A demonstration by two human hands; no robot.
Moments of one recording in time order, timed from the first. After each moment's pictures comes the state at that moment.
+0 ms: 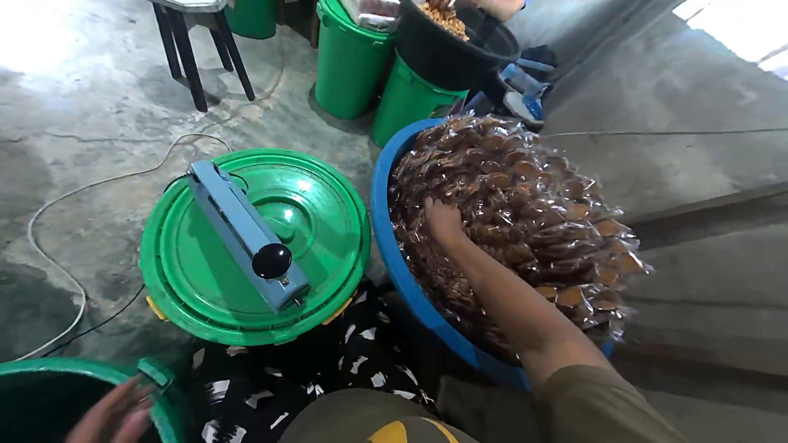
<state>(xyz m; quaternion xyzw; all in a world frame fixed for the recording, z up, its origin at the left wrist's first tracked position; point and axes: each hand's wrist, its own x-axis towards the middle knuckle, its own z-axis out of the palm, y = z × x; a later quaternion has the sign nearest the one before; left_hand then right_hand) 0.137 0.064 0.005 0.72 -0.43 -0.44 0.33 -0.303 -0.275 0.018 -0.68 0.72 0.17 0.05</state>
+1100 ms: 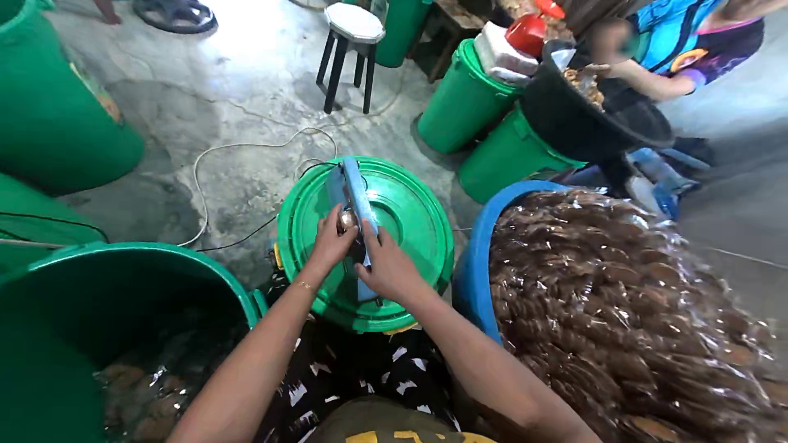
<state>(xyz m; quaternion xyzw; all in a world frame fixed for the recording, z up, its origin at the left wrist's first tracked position) 0.106 -0.143 -0.028 0.70 -0.33 -0.45 0.45 -0.027 -0.167 0.060 -0.85 0.45 0.15 0.24</state>
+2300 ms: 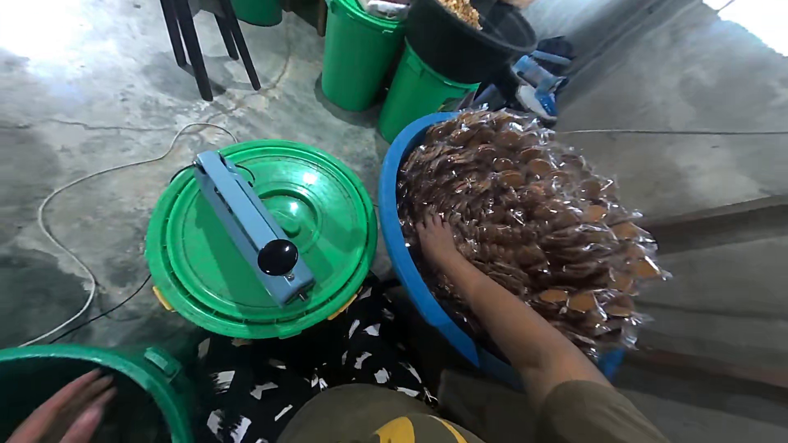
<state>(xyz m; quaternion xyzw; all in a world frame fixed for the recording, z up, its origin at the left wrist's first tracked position) 0.171 0.069 0.004 0.74 -0.42 -0.40 0.32 -0.302 -0.248 -0.024 -0.74 0.63 0.24 0.08</state>
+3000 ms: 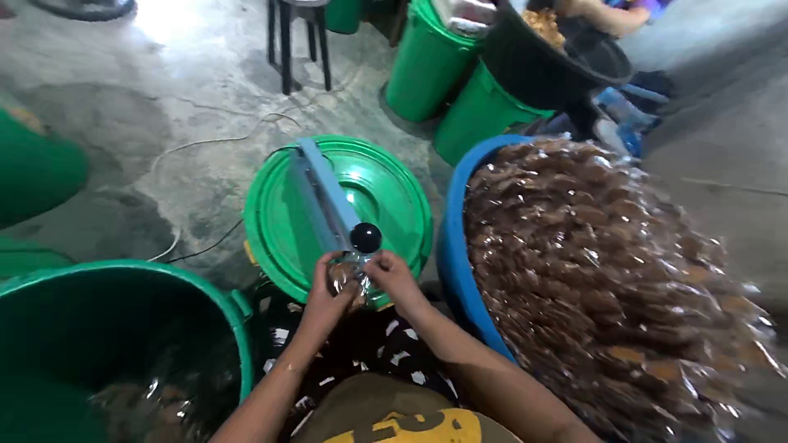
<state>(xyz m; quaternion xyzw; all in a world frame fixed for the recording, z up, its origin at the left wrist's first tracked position) 0.033 -0.049 -0.023 0.60 -0.33 -0.50 0.53 -0.097 -0.134 0.014 -0.59 0.53 -0.19 0.58</state>
